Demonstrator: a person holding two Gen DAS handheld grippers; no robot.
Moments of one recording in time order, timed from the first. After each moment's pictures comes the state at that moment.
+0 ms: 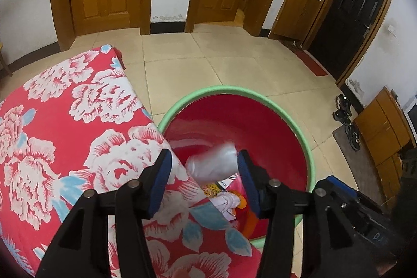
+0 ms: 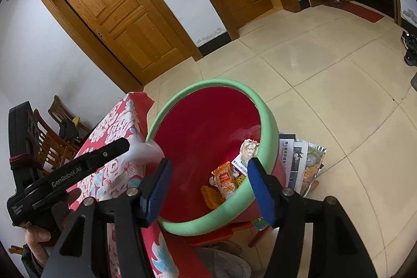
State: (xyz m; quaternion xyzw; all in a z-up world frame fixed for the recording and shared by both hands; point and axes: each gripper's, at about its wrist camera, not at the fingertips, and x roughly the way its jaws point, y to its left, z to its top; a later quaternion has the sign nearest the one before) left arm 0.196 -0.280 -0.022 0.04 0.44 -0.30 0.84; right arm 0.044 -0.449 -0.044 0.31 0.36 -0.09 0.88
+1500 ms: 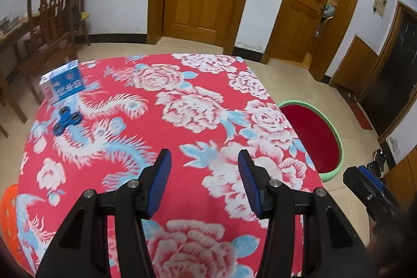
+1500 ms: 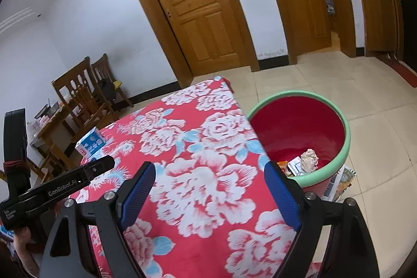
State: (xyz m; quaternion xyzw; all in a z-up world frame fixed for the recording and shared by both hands) left arm 0.075 -0.061 0.035 -0.04 0.40 -0.10 0.91; right arm -0.001 -0.282 0.032 0.17 0.32 0.03 0.93
